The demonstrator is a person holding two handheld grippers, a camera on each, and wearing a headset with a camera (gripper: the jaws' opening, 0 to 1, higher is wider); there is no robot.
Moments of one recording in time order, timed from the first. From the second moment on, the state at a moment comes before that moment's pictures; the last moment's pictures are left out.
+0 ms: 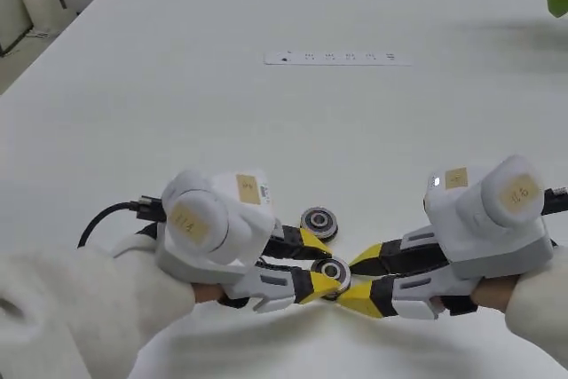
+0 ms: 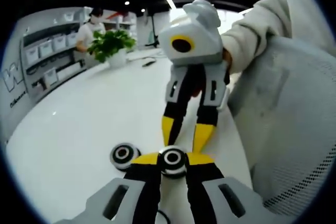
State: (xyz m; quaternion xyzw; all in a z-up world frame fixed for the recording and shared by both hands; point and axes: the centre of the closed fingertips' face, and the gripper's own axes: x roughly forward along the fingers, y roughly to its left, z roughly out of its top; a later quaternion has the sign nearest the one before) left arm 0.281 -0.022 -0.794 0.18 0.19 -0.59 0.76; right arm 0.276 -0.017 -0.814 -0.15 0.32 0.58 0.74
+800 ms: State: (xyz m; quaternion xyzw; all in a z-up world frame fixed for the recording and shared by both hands) left arm 0.283 -0.021 -0.796 0.16 0.20 -0.58 0.77; right arm 0.277 -0.021 -0.816 -0.18 0.30 0.58 0.73
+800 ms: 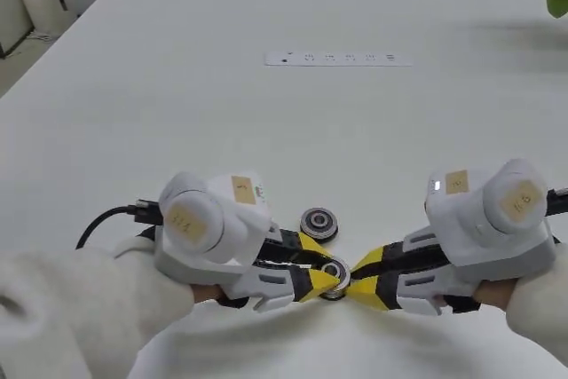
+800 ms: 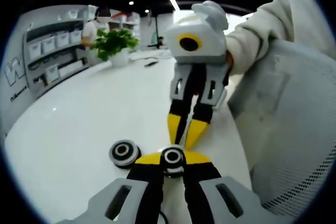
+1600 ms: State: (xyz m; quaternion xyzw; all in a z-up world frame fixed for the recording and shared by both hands) left arm 0.283 -0.020 -0.795 0.16 0.19 -0.58 0.77; right arm 0.283 -0.026 -0.815 -0.07 0.37 0.54 0.75
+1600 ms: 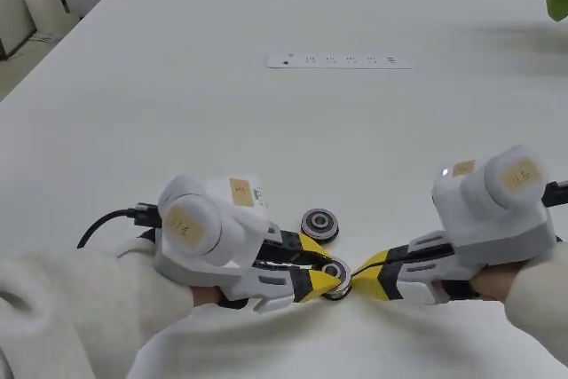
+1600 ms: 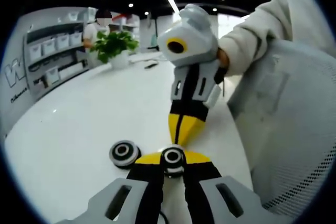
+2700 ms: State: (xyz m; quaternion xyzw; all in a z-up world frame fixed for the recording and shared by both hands) left arm 0.282 -0.019 -0.795 0.15 0.19 -0.58 0.78; right arm 0.284 -0.028 -0.807 0.02 0.40 0.51 0.76
